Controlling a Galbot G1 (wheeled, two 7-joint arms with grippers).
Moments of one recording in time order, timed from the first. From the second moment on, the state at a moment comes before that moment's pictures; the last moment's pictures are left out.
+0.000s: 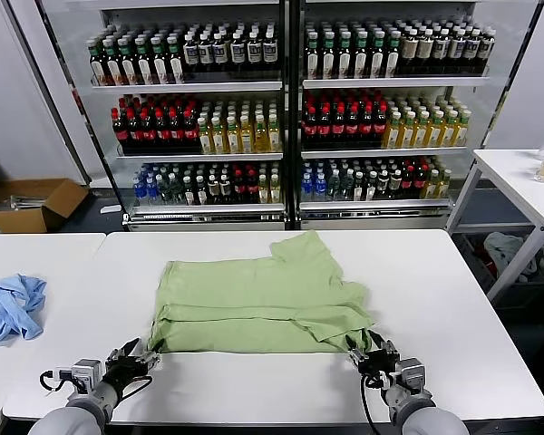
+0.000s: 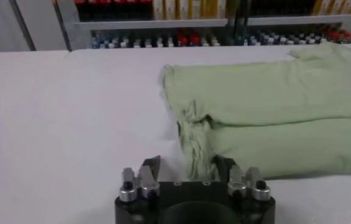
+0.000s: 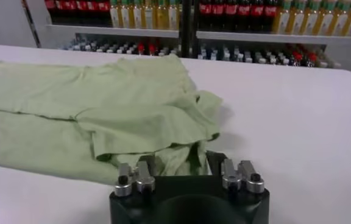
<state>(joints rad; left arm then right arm) 1.49 -1.04 -0.59 -1.95 -0.56 0.55 -0.08 -1.38 1.02 0.26 2.04 0.54 -0.47 0.30</state>
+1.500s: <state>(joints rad) 1.88 -1.03 -0.76 -2.37 -0.47 0.58 -0.03 -1.70 0.95 0.57 2.39 0.60 -0.49 0.22</state>
